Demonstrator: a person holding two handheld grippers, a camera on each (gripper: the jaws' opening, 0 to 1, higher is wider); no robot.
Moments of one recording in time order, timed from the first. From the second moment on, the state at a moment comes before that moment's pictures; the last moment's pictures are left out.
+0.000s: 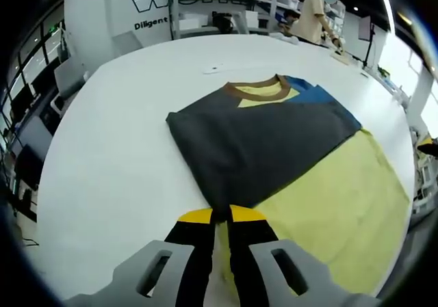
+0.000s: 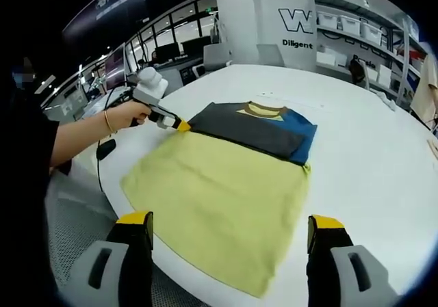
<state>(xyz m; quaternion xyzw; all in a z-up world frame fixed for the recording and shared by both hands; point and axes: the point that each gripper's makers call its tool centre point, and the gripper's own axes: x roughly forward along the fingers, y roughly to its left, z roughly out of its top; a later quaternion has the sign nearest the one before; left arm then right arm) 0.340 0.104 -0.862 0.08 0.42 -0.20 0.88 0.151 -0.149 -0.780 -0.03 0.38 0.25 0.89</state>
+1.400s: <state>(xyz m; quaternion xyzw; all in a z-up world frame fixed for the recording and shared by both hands) 0.288 0.108 -0.819 0.07 0.40 -0.25 0.88 0.152 -0.148 -0.775 0.00 0.37 0.25 0.89</state>
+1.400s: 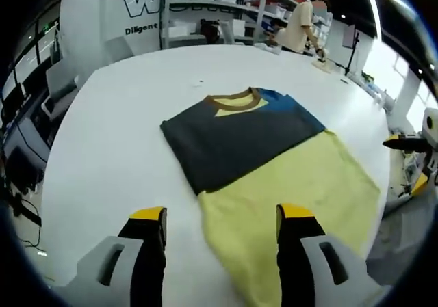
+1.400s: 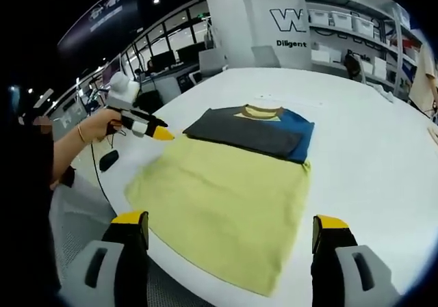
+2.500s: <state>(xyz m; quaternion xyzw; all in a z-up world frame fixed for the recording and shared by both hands) 0.194 0.118 -0.836 0.09 0.44 -0.28 0.85 0.123 -0.163 -0.826 -0.03 0.48 0.22 0.85</state>
